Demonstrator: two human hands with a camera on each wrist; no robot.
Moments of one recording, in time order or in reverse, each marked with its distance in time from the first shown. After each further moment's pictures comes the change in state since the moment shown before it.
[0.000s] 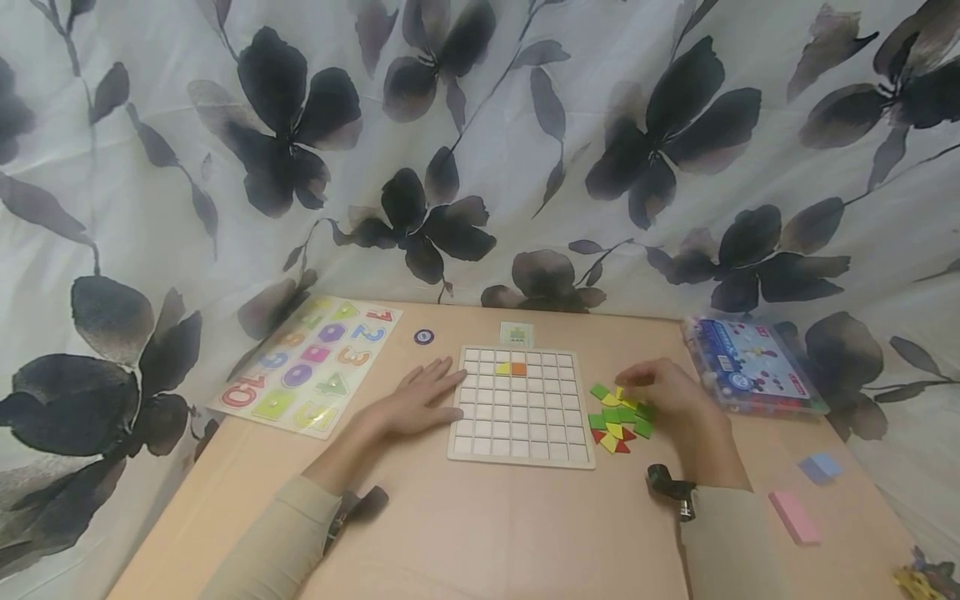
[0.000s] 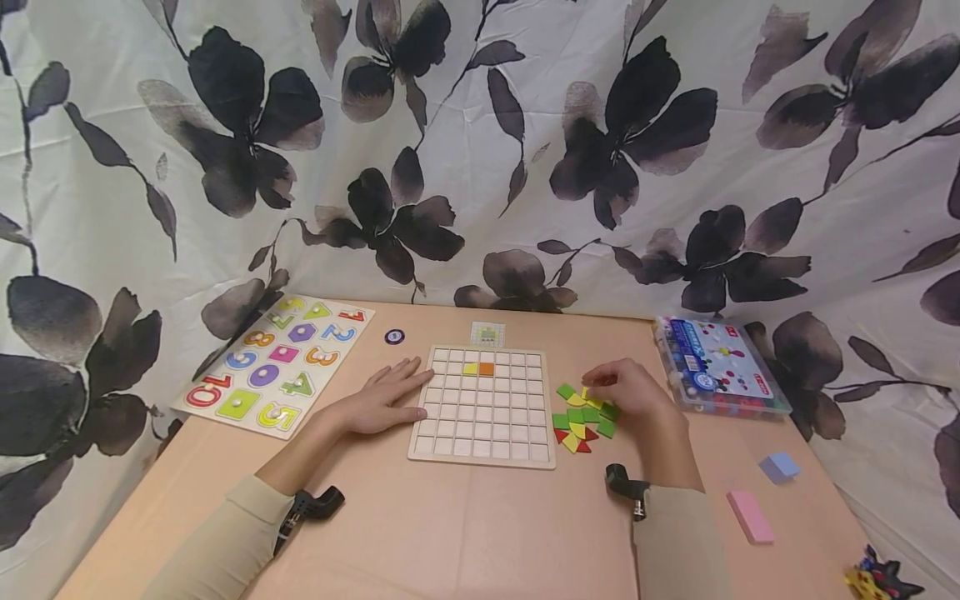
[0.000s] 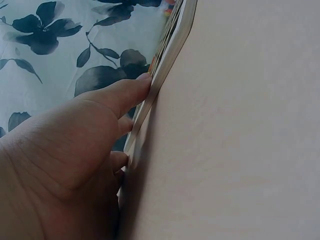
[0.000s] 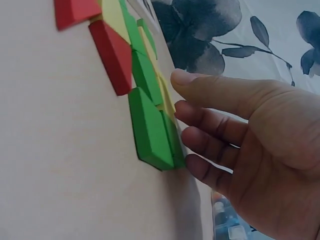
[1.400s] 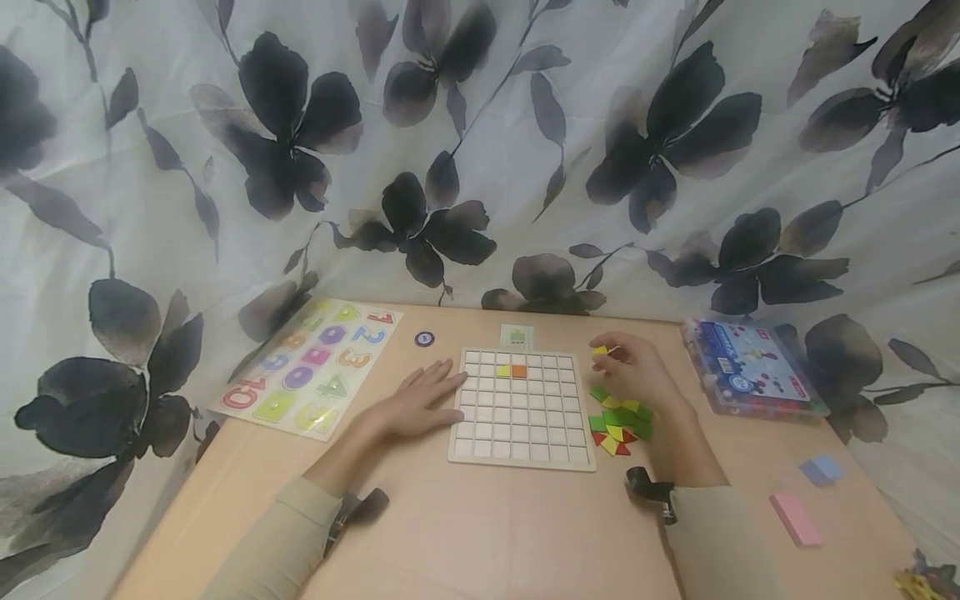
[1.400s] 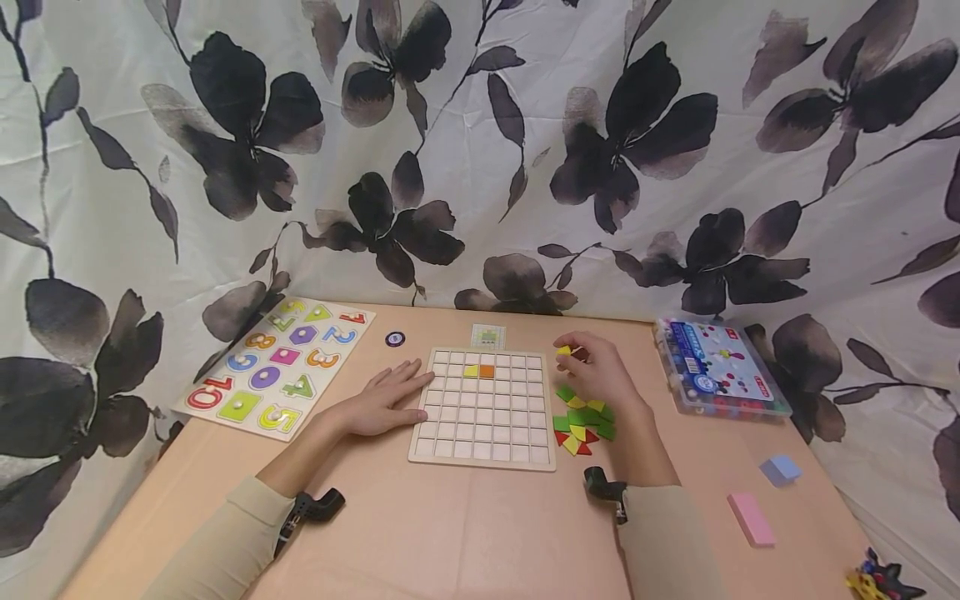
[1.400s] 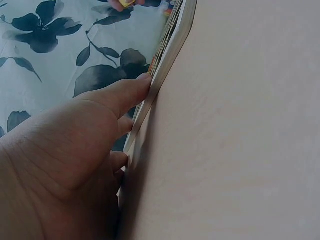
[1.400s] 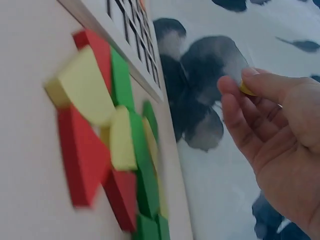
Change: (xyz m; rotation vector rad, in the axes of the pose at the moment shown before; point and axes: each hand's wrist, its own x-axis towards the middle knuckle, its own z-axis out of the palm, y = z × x) left_hand -0.001 0.001 -0.001 -0.005 -0.004 -0.011; right_hand 0.008 -0.061 0.022 0.059 0.243 -0.278
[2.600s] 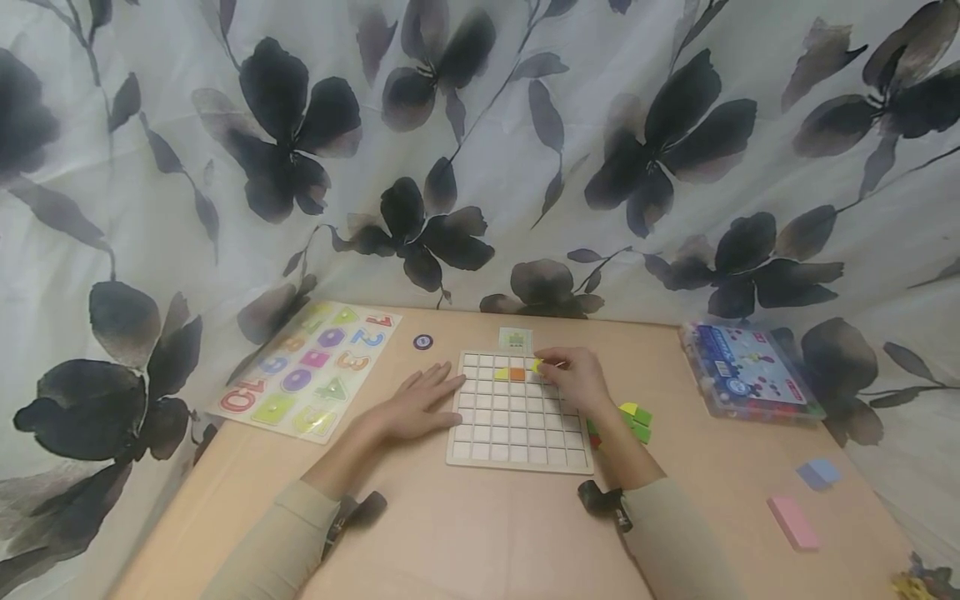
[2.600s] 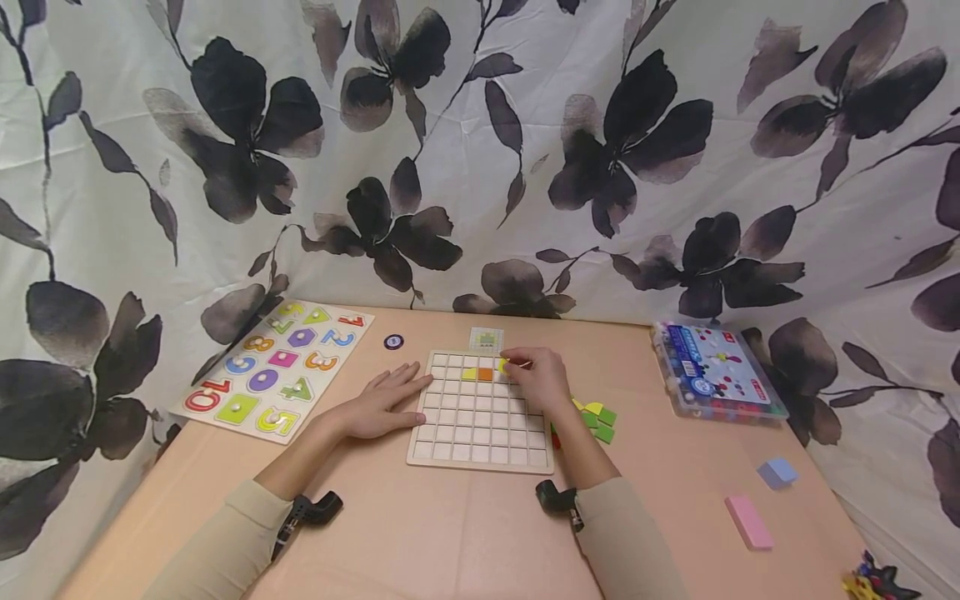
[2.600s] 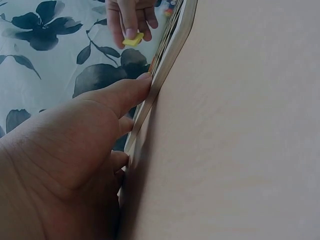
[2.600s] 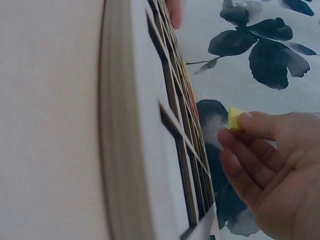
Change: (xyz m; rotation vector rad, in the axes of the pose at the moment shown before) left_hand -0.001 0.005 -0.002 -0.022 0.000 -0.002; right_hand 0.019 -0.028 0.081 0.101 0.061 0.026
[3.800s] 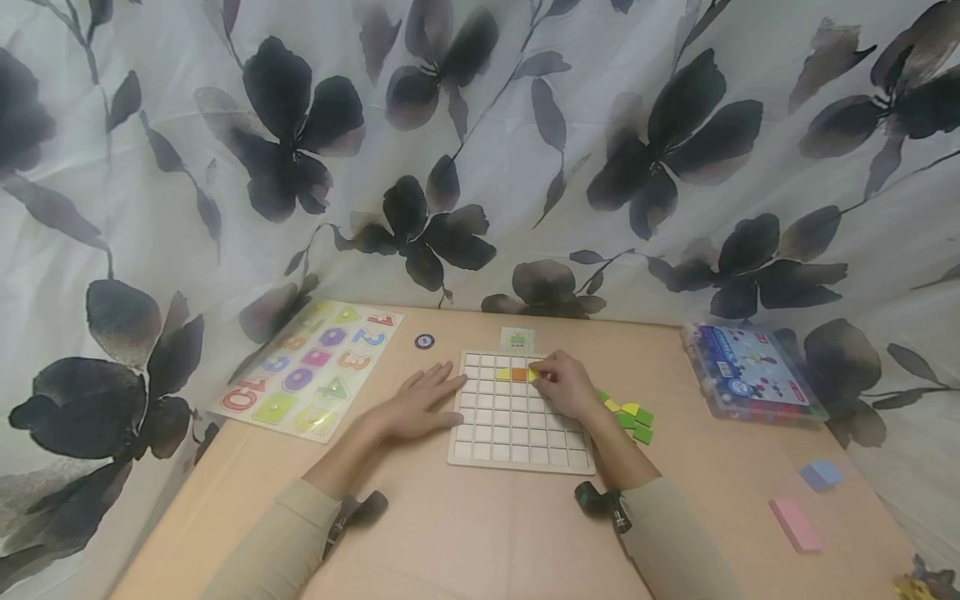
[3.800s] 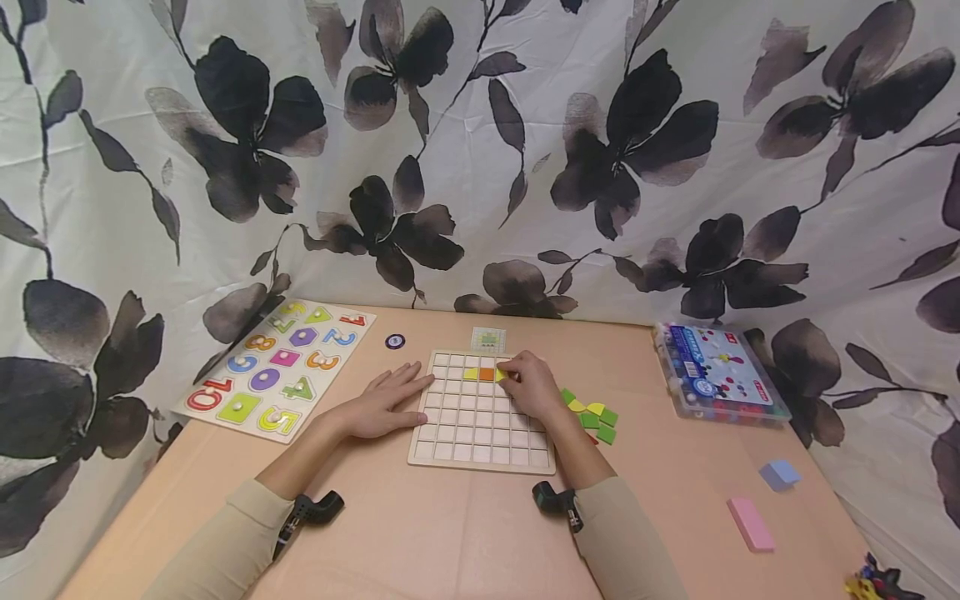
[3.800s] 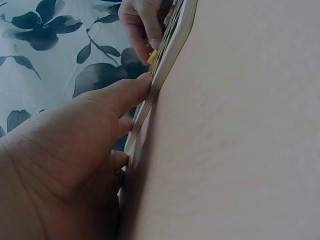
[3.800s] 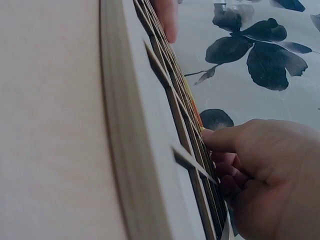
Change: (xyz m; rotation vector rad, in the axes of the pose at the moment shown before) left_hand 0.002 -0.005 0.002 0.006 -0.003 0.000; right_hand 0.005 0.017 0.019 -0.191 -0.115 -0.088
